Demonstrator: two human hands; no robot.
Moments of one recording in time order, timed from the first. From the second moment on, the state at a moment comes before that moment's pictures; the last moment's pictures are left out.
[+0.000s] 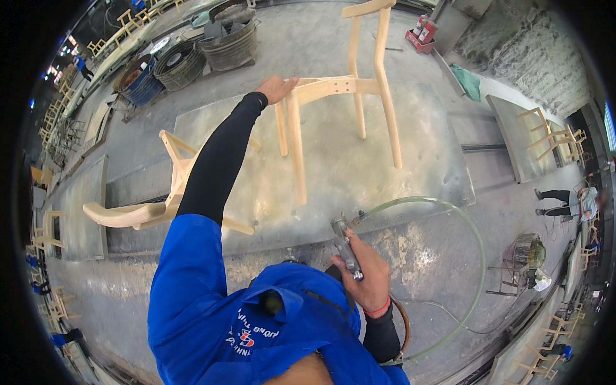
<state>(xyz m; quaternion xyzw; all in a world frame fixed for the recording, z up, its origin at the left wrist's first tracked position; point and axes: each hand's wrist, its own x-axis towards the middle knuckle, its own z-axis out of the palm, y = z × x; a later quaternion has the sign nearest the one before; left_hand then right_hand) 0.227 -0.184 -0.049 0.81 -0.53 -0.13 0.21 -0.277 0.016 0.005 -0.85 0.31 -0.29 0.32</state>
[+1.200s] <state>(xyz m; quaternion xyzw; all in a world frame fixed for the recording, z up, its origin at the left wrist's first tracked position) 0.181 -0.127 -0.012 0.72 -0.68 -0.03 -0.08 -0.100 -0.177 -0.194 -0.67 0.38 -0.33 0.54</state>
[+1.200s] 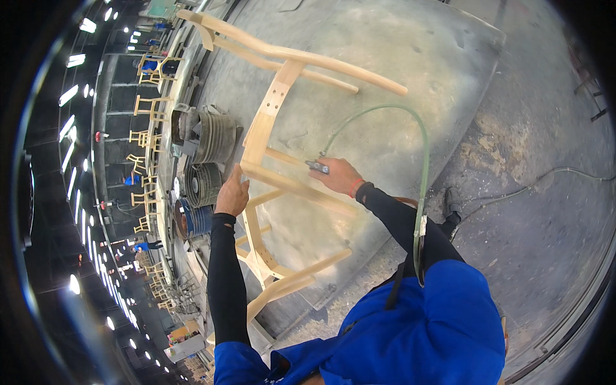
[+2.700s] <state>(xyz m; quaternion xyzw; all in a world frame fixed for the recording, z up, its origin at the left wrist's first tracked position) 0.028 -0.107 -0.157 0.70 -0.42 -0.09 0.57 -0.222 -0.057 0.031 -0.73 0.35 -0.40 0.42</state>
